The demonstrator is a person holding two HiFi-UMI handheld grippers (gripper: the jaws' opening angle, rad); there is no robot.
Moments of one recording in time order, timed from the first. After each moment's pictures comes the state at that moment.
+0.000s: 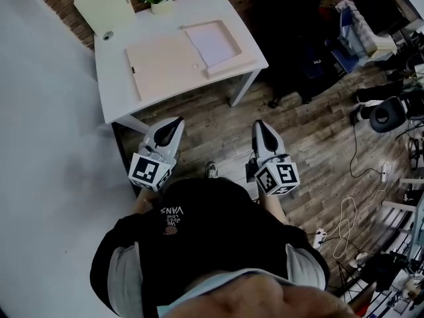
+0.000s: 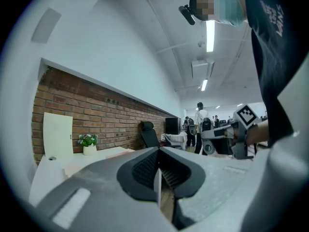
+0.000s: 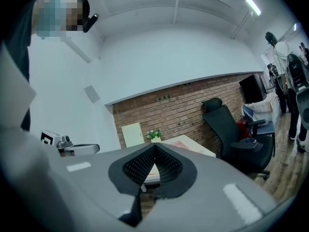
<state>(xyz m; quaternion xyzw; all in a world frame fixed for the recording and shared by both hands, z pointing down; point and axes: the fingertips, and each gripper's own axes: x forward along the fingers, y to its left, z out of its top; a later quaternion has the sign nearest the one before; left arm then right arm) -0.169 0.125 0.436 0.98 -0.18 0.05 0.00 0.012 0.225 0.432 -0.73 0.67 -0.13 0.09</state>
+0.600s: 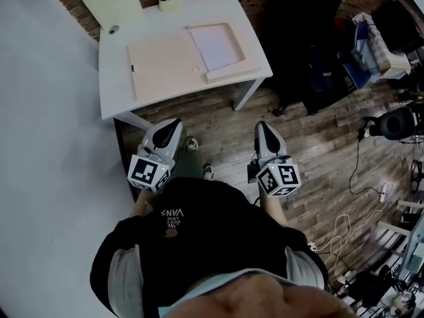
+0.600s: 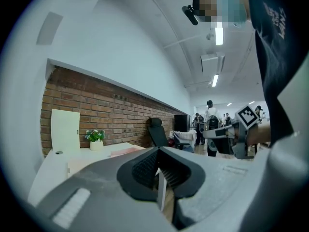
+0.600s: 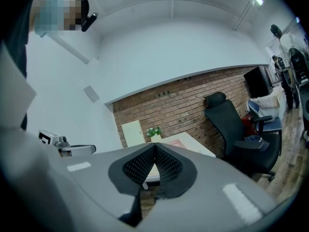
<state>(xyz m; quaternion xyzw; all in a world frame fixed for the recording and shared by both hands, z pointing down) -0.137 0.114 0.449 0.97 -0.23 0.06 0.01 0.066 0.199 0.447 -0.70 0.69 -0.15 0.08</state>
